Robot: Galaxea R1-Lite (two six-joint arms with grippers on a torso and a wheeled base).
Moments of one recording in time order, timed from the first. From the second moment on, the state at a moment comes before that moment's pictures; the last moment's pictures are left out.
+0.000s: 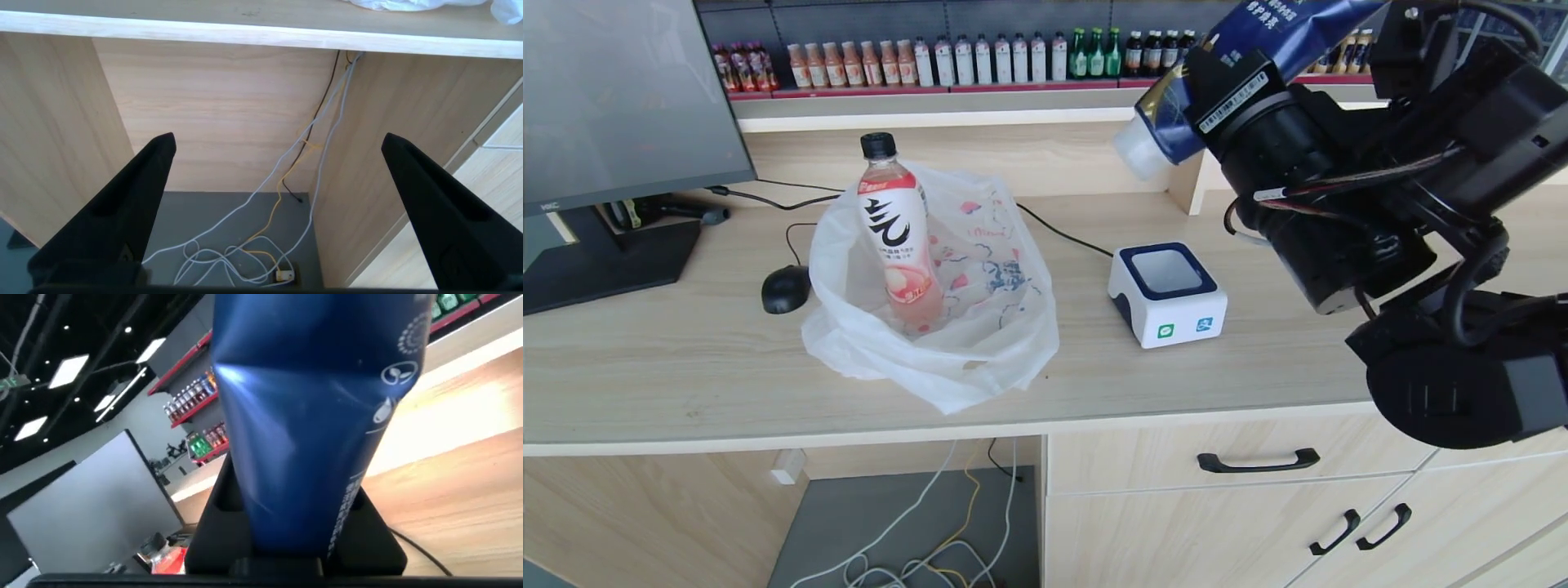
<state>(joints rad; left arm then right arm) 0.00 0.00 0.00 0.00 0.00 0.00 0.68 1.80 -1.17 -1.22 -0.33 0.38</state>
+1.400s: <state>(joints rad) 0.00 0.00 0.00 0.00 0.00 0.00 0.79 1.89 -0.84 -1.57 -0.08 -0.14</state>
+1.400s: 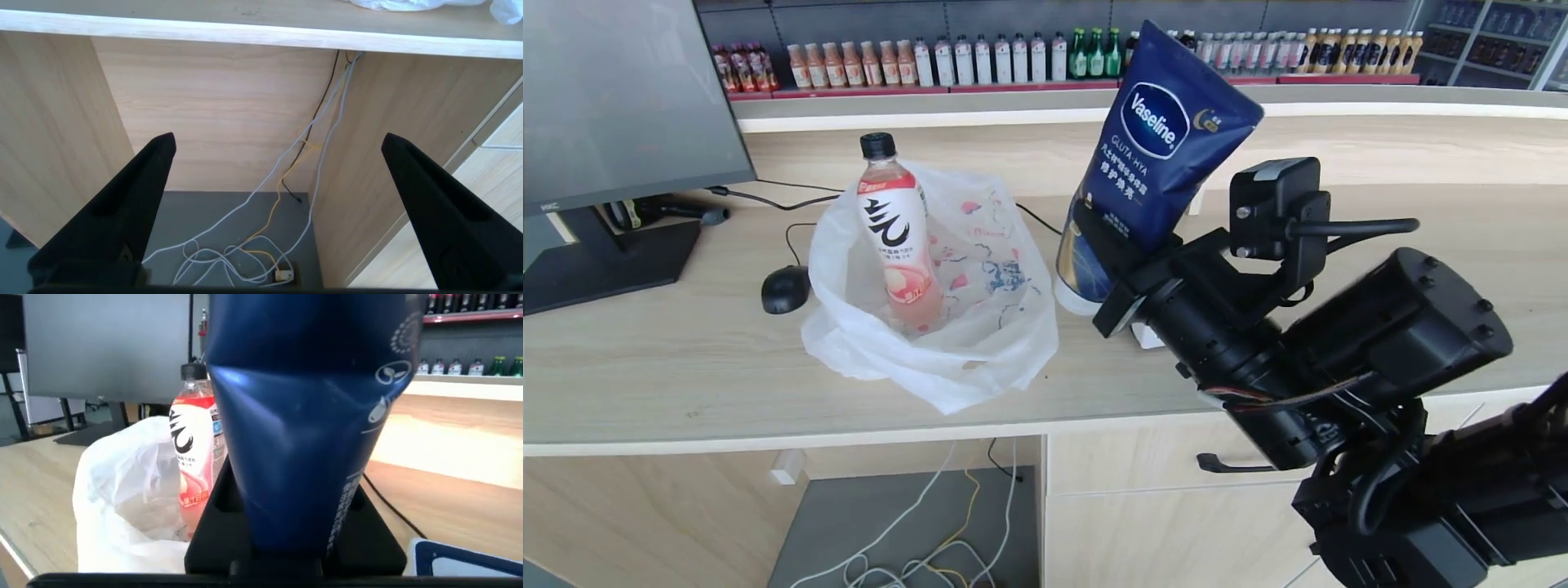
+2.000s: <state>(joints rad) 0.00 0.00 0.00 0.00 0.00 0.00 0.74 1.90 -0.84 -1.57 -0.12 -0.06</state>
